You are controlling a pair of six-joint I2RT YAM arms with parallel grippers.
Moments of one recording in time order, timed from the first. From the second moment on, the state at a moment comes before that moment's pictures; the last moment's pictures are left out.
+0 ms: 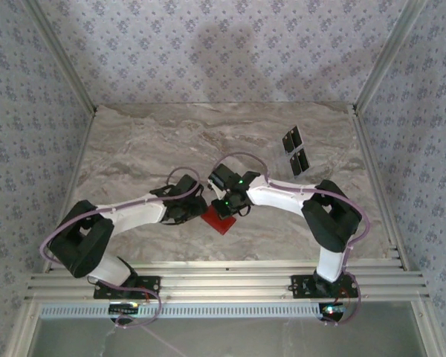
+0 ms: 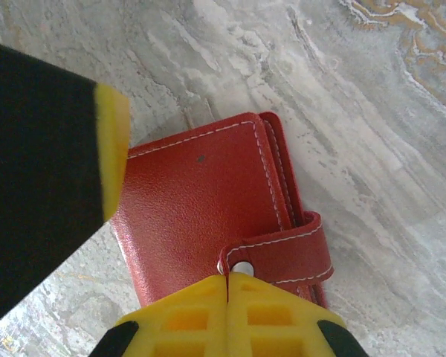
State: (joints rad) left arm -0.73 1.50 0.73 -0.37 -0.06 -1.06; right arm 0.88 1.80 1.20 -0.60 -0.13 0.32
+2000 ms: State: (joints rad) left arm -0.74 1.51 0.72 -0.35 -0.08 -1.06; right arm 0.89 1.82 1.17 -0.57 -0.15 0.32
